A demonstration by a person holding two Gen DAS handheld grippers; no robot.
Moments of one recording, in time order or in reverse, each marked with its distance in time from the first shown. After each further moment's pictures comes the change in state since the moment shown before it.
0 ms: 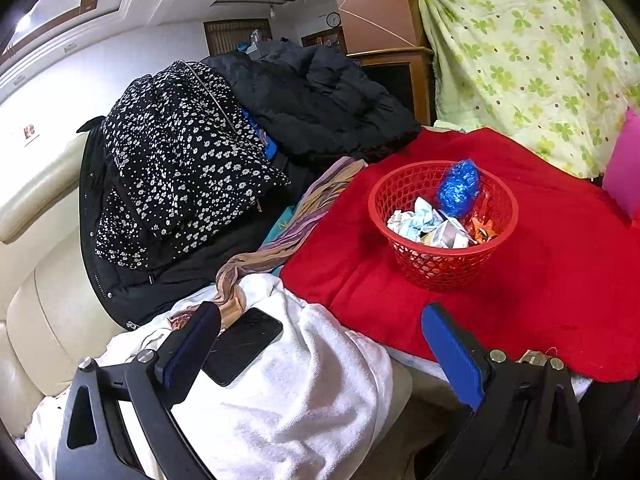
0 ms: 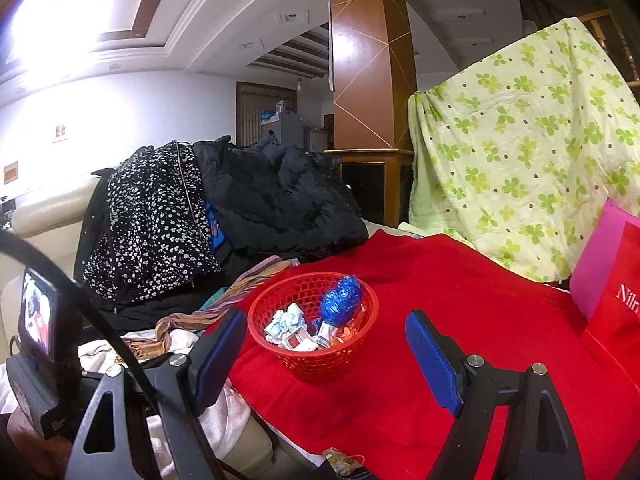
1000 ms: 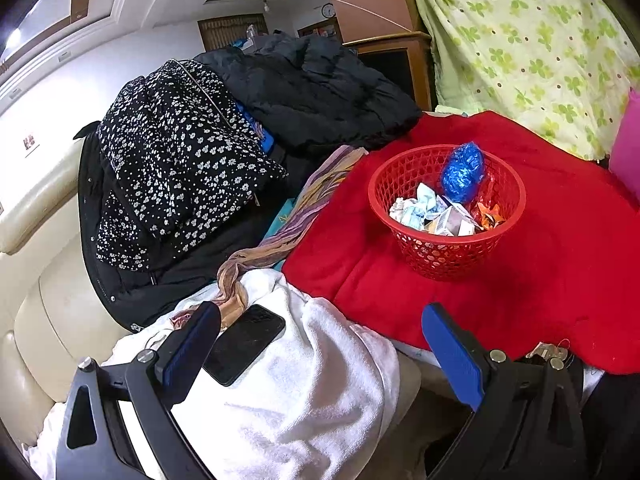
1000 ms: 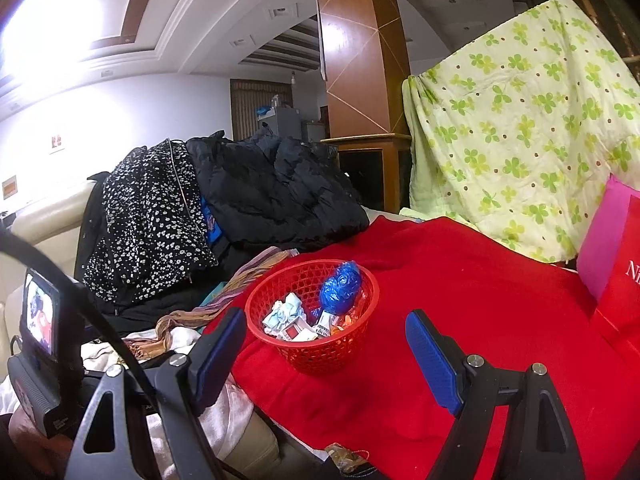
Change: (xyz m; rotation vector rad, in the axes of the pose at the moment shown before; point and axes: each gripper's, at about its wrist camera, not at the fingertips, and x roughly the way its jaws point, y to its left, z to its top) left arm 0.013 -0.011 0.001 0.043 0.035 0.028; right arm 0.015 -0.011 -0.015 0.050 0.036 0.006
